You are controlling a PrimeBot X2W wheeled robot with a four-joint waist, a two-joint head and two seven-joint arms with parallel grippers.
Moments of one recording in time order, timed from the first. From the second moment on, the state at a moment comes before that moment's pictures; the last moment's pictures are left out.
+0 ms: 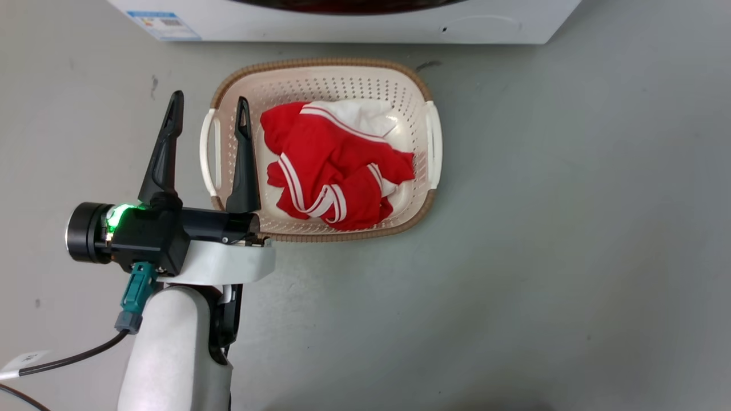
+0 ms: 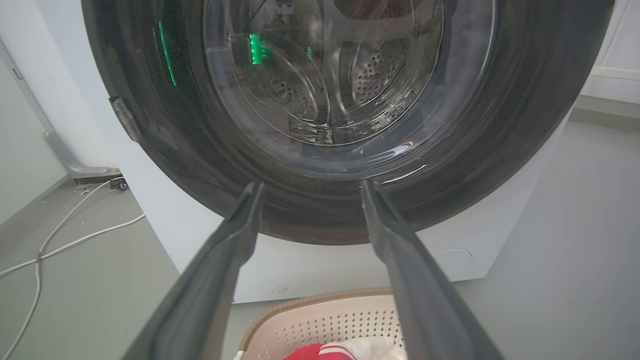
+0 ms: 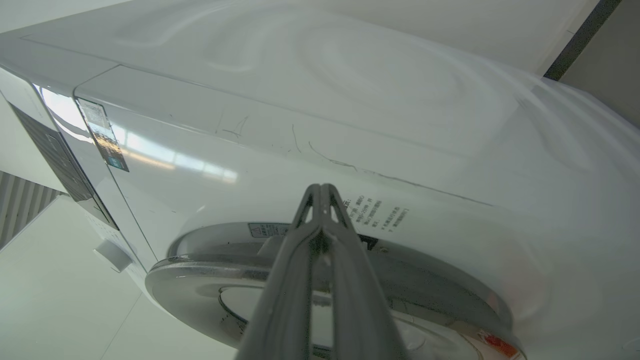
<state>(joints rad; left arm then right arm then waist) -0.35 0.05 -0.06 -0.05 -0.02 -0.01 -0.26 -0.96 -0.33 -0.11 0.37 1.58 0.13 0.19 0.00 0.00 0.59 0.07</state>
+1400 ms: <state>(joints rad) -0.28 0.05 -0.07 -0.01 -0.04 0.02 -0.26 -0.99 -0.31 0.21 0.47 1.54 0.13 0.62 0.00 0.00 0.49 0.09</state>
